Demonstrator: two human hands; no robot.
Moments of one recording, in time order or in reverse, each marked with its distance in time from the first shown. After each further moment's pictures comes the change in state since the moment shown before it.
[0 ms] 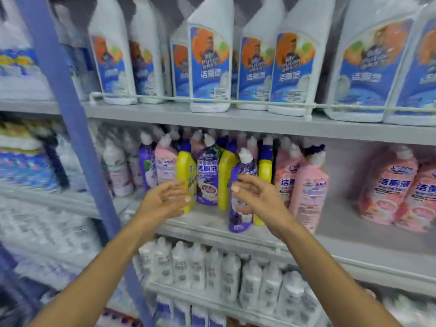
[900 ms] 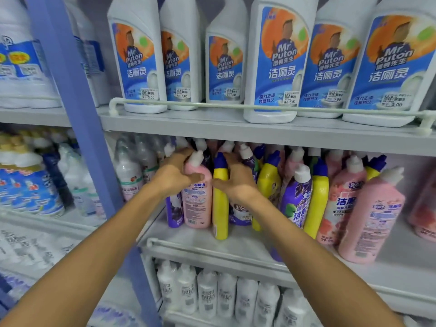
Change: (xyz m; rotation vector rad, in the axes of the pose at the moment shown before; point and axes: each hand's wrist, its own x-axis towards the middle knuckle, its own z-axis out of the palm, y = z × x) left_hand 0.165 0.033 -0.094 0.694 -0.039 0.287; right_hand 0.155 -0.012 0.142 -0.666 0.085 -0.216
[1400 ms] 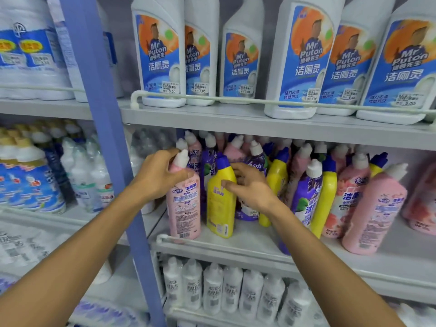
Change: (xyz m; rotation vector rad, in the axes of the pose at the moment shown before) left_hand -0.040 -0.012 -0.053 0.119 0.065 0.042; right_hand -0.024 0.009 0.014 0.297 -0.059 0.037
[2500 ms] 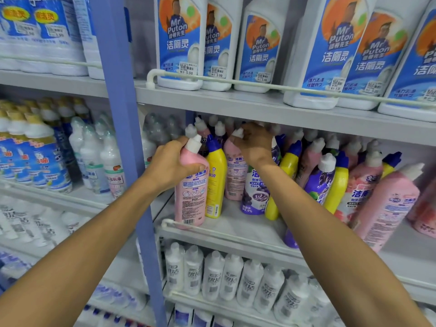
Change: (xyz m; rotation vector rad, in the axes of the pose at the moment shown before) left_hand -0.009 -0.012 0.015 -0.103 0.060 0.025; right_hand 0.087 -0.020 0.005 -0.395 0.393 -0.103
